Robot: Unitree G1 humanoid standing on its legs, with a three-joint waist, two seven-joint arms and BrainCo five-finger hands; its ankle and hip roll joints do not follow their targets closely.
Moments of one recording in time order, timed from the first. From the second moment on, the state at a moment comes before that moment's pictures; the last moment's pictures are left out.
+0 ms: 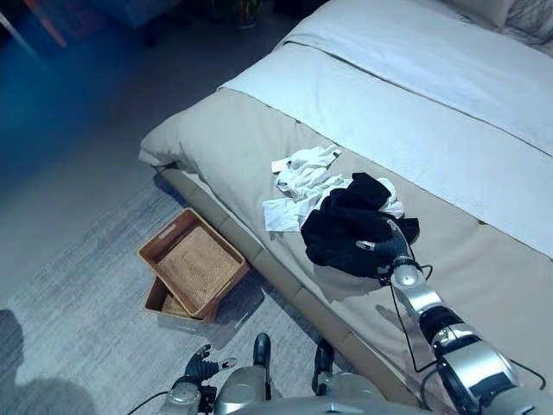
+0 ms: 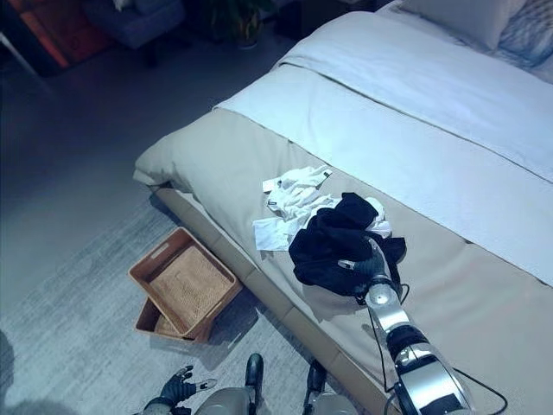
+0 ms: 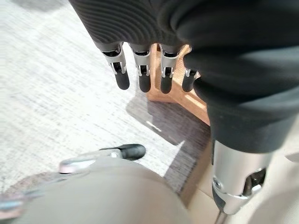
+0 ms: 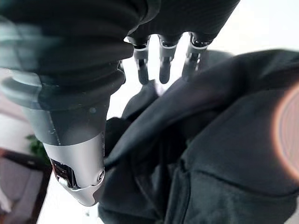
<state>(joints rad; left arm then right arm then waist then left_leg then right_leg) 0.00 0.22 -0.26 1.12 -0.19 -0.14 0.13 -0.51 -0.34 0.29 1.01 0.06 -0.11 -0.34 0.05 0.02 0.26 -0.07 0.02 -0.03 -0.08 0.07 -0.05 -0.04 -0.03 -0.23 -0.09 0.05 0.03</state>
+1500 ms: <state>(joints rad) -0.20 0.33 -0.28 0.79 -0.31 -0.19 0.27 -0.90 -0.62 0.17 0.43 0.09 -0.12 -0.58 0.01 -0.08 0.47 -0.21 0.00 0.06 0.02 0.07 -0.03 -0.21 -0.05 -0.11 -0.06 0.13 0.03</state>
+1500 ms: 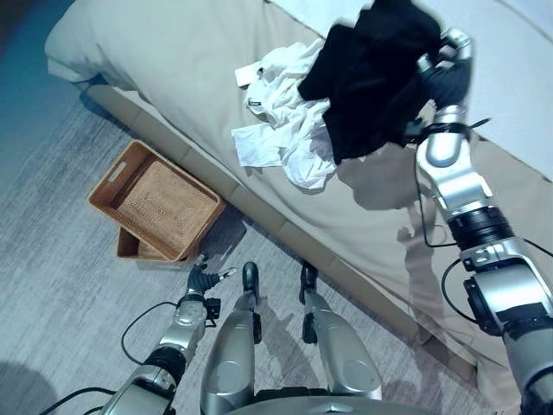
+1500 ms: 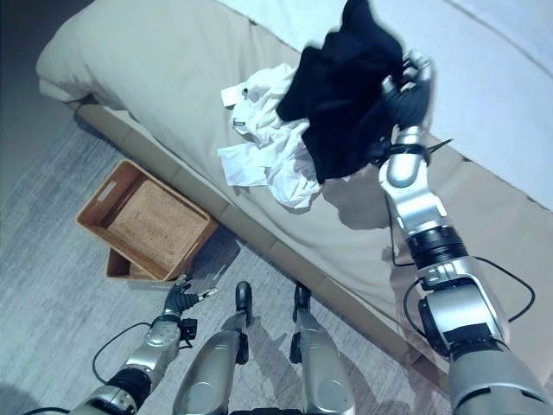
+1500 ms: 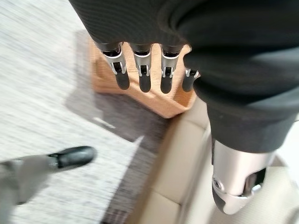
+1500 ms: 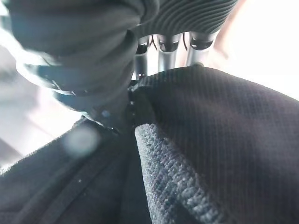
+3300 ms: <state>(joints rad) -0.53 0.45 -0.59 0.11 -0.33 -0.14 0.04 -0.74 -0.82 0.60 -0.15 0.46 -0.07 0.12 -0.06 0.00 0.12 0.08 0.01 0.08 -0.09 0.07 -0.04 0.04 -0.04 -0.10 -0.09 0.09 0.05</state>
